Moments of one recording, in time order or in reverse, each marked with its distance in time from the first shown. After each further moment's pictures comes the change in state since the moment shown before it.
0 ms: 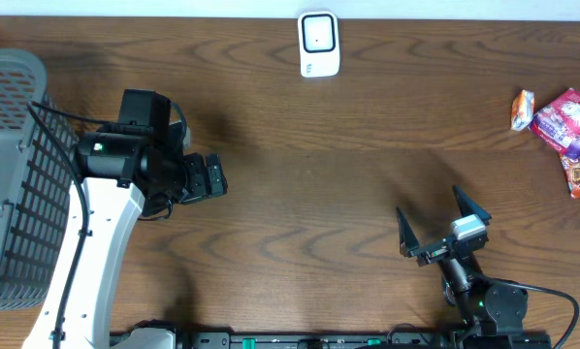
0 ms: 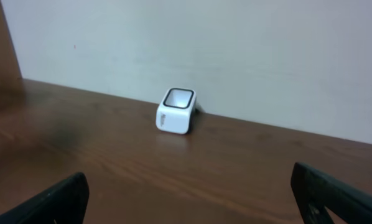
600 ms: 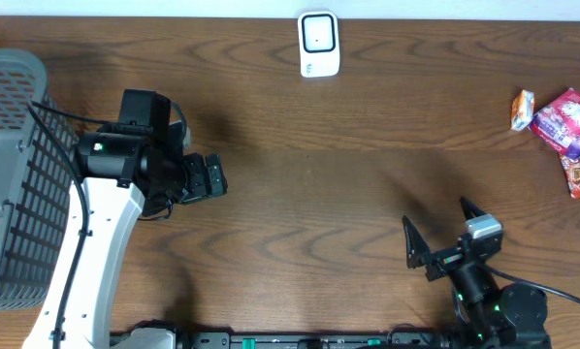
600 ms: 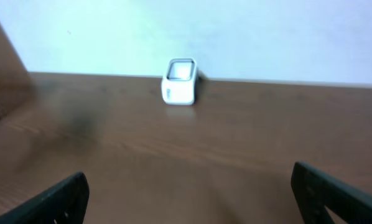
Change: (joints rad) left arm 0.000 0.000 0.000 0.000 0.000 0.000; right arm 0.000 0.004 0.254 -0.421 0.015 0.076
